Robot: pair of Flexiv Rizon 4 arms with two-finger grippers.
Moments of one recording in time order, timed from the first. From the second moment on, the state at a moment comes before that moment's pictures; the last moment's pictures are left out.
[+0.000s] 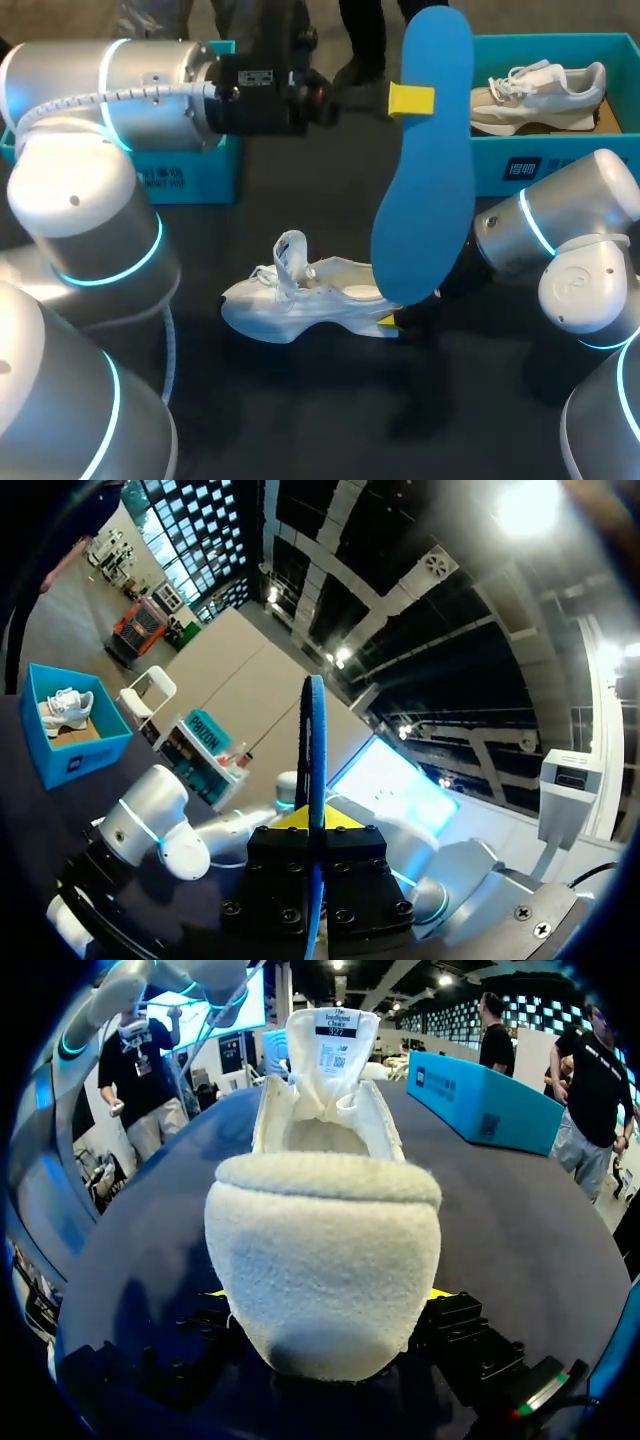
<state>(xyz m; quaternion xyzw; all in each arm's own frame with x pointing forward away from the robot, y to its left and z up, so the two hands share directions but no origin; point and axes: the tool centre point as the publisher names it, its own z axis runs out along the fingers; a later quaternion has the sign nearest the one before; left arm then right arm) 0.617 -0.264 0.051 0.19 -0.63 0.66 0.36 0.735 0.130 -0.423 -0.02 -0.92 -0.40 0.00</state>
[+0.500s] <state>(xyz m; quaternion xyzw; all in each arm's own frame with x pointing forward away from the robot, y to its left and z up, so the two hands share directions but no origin) 0.611 -0.255 0.050 0.20 -0.61 0.68 0.36 0.735 0.130 -0.423 -0.02 -0.92 -0.40 0.00</state>
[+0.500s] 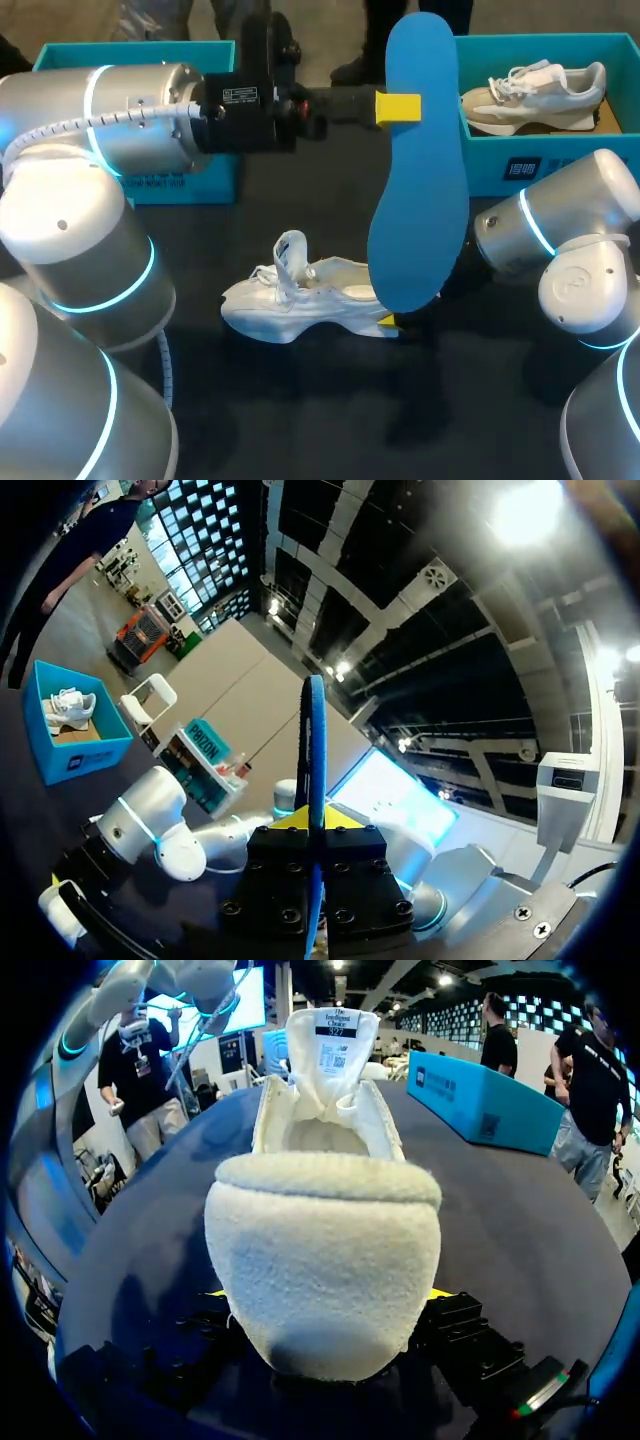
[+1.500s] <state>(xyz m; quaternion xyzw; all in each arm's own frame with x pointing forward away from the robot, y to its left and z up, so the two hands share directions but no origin) 0.610 -0.255 0.049 0.20 -0.61 0.68 0.36 0.735 0.130 -0.423 -0.02 -0.92 -0.40 0.00</state>
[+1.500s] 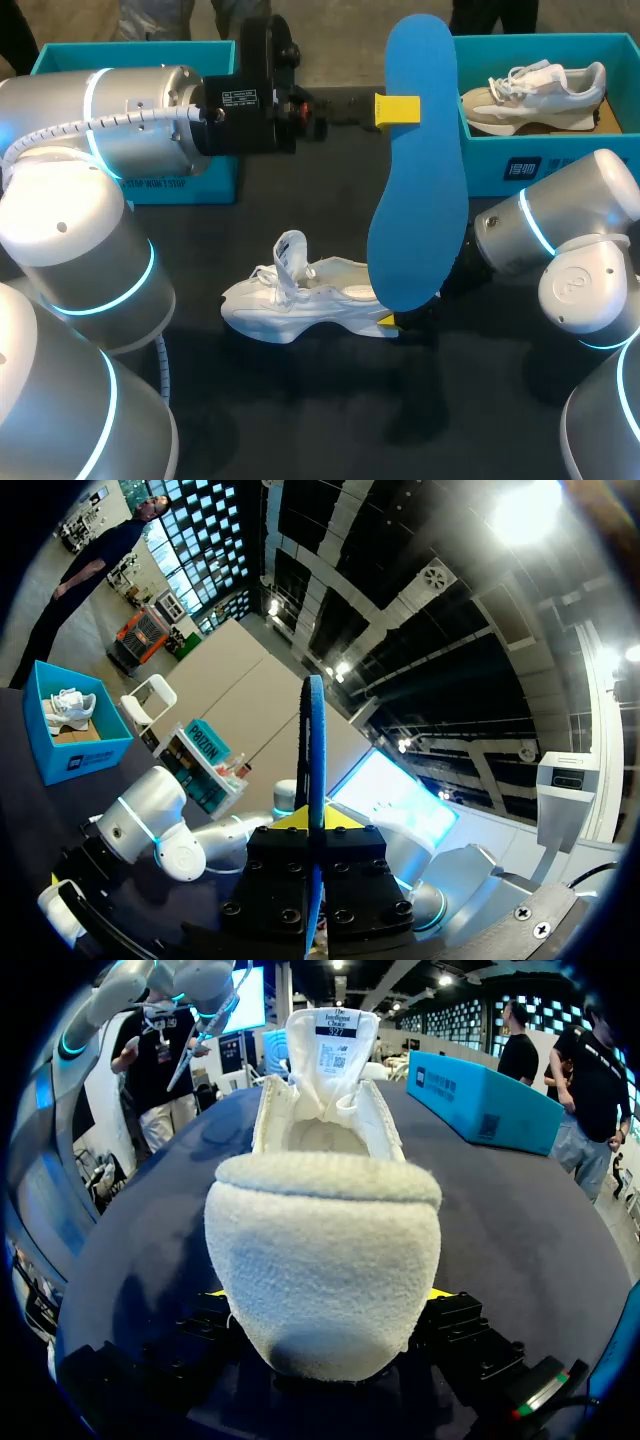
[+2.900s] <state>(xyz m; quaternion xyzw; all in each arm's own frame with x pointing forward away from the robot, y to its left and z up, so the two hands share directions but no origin) 0.610 -0.255 0.049 0.20 -0.61 0.68 0.36 0.744 0.096 -0.376 -0.04 -0.96 -0.29 0.01</state>
